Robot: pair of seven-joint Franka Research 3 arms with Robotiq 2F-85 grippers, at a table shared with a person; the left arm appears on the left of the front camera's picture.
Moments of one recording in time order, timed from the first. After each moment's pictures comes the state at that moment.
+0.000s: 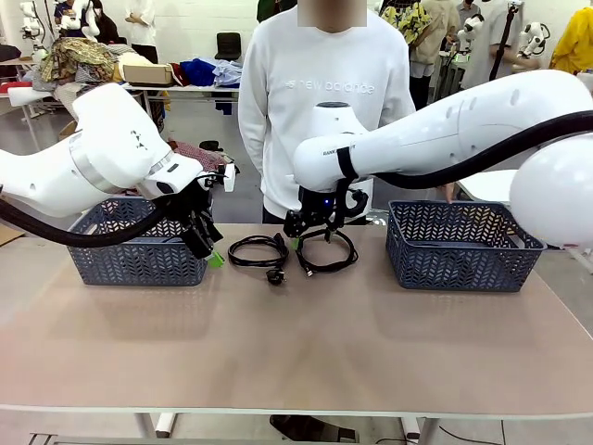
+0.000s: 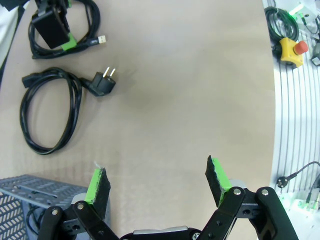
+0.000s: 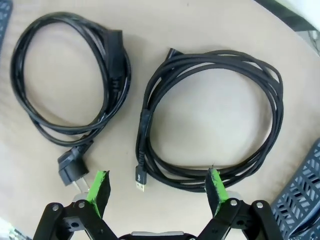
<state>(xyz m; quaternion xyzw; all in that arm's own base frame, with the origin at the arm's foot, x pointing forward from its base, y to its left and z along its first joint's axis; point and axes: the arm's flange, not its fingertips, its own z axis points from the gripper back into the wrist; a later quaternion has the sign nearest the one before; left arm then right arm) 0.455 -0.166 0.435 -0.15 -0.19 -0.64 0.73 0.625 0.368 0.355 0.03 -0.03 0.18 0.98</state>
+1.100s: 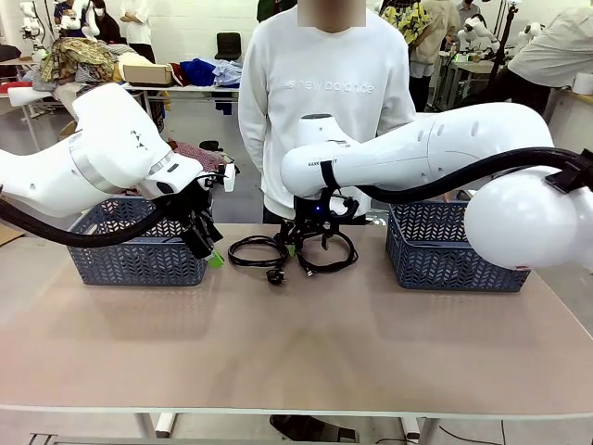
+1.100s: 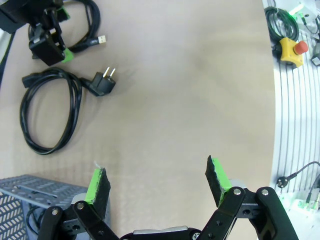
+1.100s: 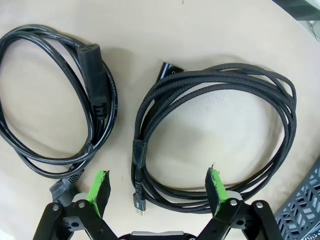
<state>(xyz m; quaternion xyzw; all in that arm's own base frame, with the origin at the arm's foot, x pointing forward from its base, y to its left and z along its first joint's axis) 0.455 -0.166 0.435 -0.15 -0.19 -0.64 0.73 0.648 0.384 0.324 0.00 0.00 0.16 0.99</state>
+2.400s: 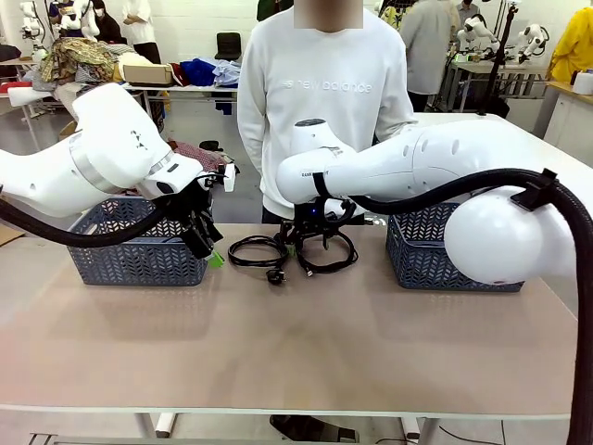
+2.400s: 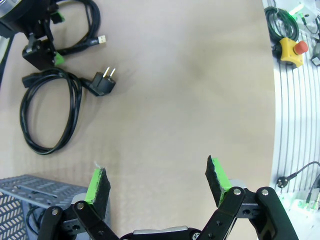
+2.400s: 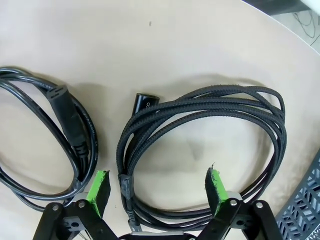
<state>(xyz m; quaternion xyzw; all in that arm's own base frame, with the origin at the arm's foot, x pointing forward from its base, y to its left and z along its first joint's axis) 0.455 -0.166 0.435 -0.15 -0.19 -0.64 0.73 0.664 0.388 0.310 -0.02 -0.02 0.11 0.99</state>
